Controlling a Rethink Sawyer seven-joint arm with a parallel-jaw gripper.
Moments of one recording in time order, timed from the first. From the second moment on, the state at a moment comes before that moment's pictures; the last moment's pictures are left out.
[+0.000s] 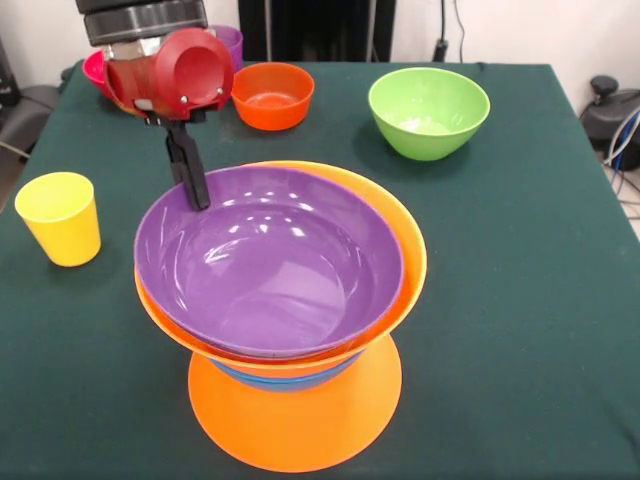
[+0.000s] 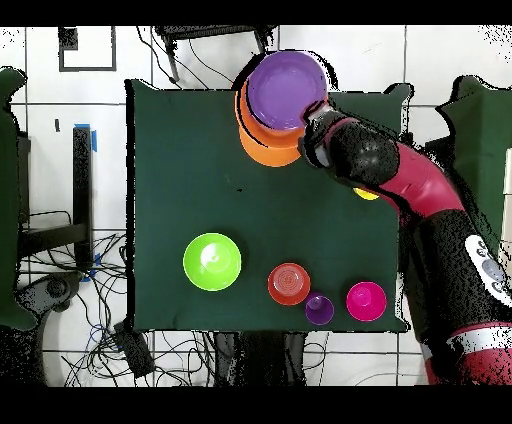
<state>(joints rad) -0.74 -0.60 0.49 1.51 -0.07 0.41 2.21</state>
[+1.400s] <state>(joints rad) -0.73 -0.60 0.49 1.52 -0.10 0.39 2.21</state>
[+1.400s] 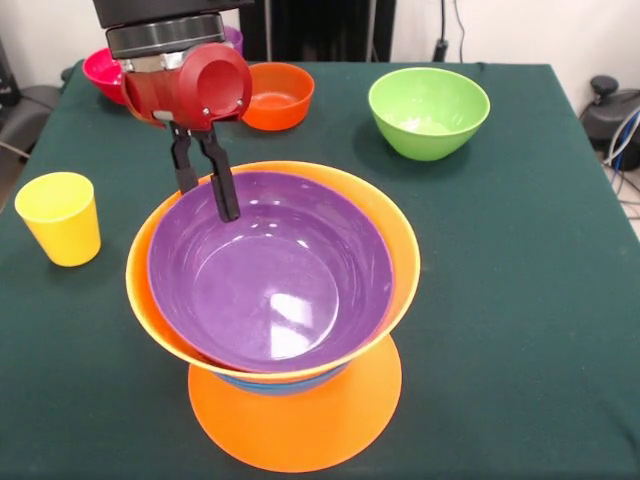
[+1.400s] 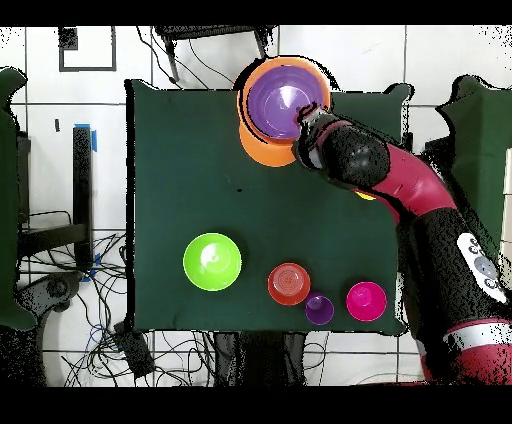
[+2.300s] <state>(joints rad) -0.72 -0.73 0.49 1.53 -0.09 0.39 2.21</state>
